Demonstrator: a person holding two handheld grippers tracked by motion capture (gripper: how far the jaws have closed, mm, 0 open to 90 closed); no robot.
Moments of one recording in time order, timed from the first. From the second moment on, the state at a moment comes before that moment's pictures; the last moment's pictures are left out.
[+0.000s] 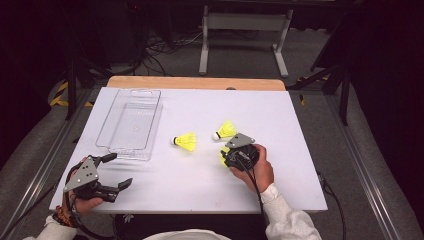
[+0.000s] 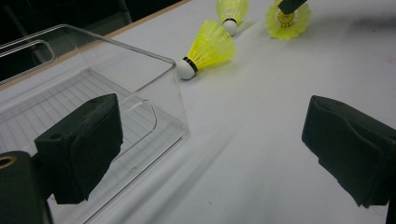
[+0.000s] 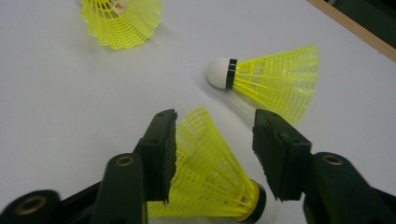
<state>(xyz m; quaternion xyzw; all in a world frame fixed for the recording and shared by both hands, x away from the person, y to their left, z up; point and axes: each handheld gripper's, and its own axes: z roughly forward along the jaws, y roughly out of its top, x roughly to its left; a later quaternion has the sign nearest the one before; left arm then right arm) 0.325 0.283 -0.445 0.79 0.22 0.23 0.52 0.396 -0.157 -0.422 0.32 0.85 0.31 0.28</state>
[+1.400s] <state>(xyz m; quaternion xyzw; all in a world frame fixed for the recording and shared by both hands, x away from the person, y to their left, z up) 0.327 0.282 -0.446 0.79 0.22 0.23 0.52 0.395 -0.147 -0.415 0.32 0.79 0.50 0.17</state>
